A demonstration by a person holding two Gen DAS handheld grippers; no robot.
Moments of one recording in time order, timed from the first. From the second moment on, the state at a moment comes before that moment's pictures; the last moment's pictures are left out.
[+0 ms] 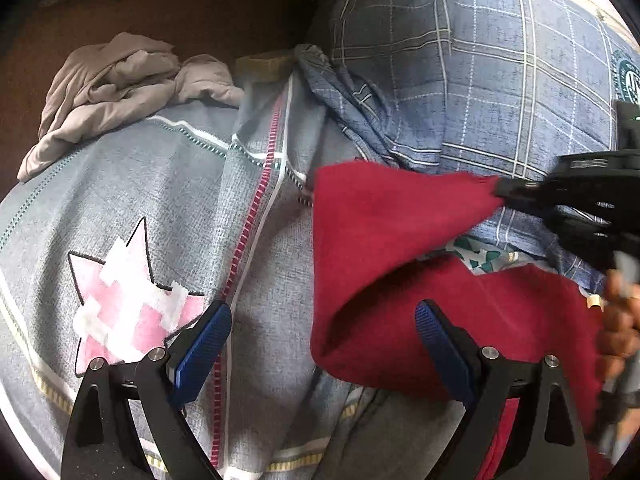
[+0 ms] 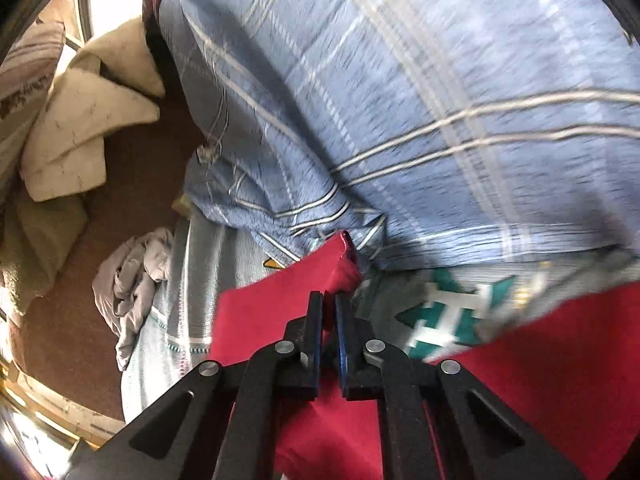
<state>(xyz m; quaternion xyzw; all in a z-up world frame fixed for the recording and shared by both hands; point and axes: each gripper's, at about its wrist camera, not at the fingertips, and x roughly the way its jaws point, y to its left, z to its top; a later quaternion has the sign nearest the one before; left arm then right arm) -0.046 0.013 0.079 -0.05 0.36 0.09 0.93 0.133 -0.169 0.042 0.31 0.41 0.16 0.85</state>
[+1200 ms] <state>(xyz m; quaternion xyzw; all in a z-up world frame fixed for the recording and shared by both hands) -0.069 0.035 0.097 -0.15 0.32 0.03 0.94 0.080 -0.216 0.037 0.33 0.38 0.12 0.86</state>
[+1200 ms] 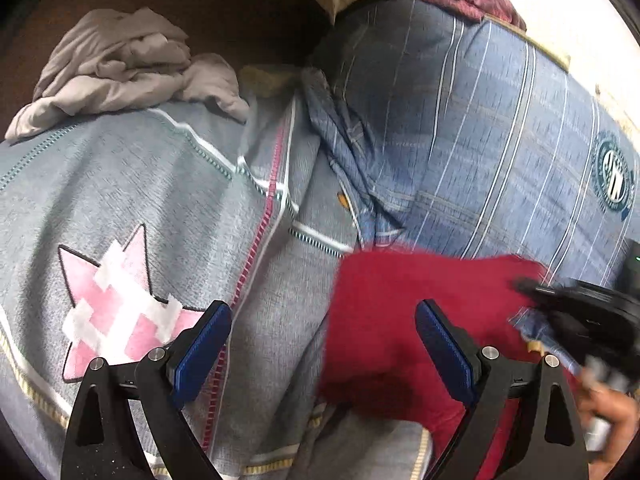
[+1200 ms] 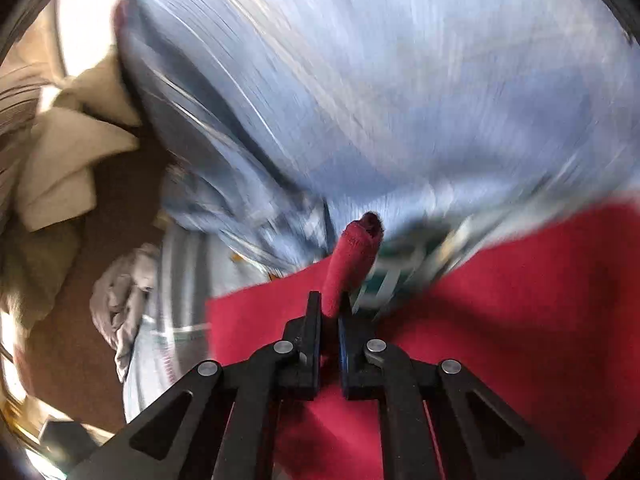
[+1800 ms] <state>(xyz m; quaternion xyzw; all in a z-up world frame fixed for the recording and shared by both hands) -0.055 -0.053 0.073 -0.04 0.37 -0.04 0.93 -0.107 -0.419 0.041 0.25 0.40 -0.16 0.87</state>
